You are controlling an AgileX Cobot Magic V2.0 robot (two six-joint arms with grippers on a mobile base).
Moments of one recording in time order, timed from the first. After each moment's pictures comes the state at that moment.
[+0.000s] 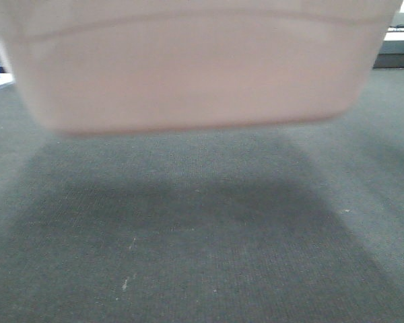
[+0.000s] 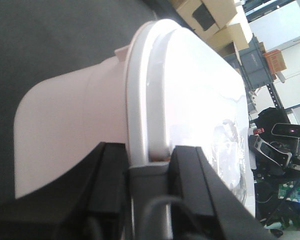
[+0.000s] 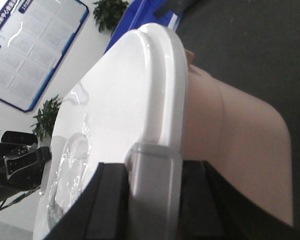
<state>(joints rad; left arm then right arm) 0.14 1.30 -1.03 -1.43 1.13 0.75 -0.20 1.26 -0.93 1.56 1.03 -0.86</state>
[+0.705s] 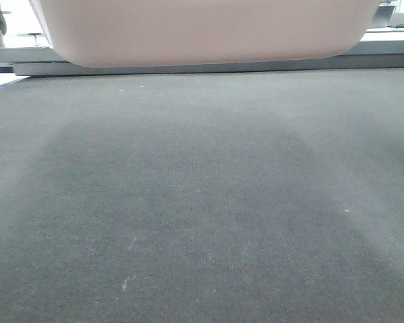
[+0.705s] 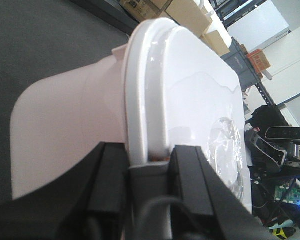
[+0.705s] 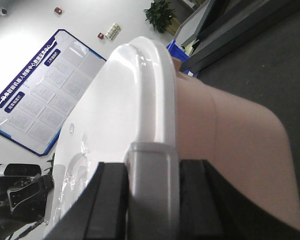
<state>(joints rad) 0.09 1.30 -1.18 -1.44 1.09 0.72 -0.21 1.21 -0.97 1.68 0.97 -0.85</state>
